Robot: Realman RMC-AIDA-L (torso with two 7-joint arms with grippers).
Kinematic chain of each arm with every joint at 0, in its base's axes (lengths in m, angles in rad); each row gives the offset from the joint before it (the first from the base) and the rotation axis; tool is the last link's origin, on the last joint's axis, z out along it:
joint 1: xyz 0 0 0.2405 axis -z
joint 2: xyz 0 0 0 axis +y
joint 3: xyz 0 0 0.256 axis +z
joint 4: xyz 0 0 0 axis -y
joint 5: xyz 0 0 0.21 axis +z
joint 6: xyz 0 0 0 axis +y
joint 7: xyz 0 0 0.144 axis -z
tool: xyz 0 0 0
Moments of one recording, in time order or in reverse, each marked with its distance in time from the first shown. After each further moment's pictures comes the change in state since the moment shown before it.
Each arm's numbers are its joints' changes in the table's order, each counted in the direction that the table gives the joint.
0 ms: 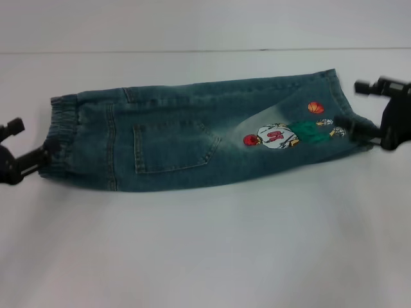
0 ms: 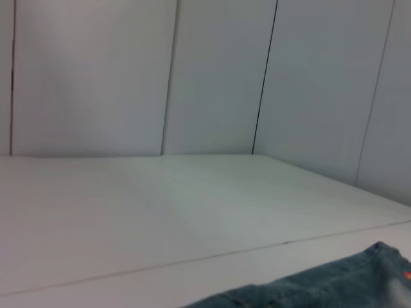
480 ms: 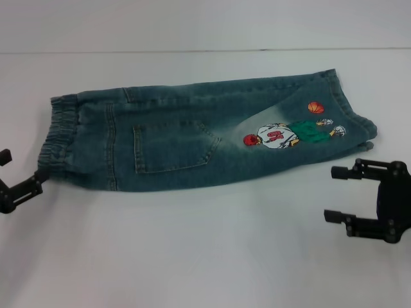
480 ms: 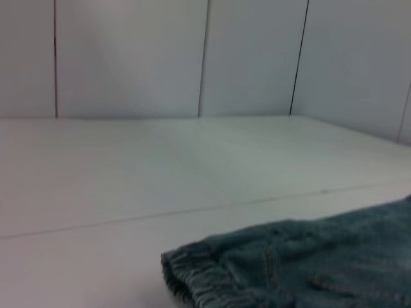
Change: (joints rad) left arm -0.042 -0.002 -0.044 0.069 0.049 -0.082 -0.127; right arm 0.062 -0.023 0.018 -0.129 -0.087 -0.330 0.184
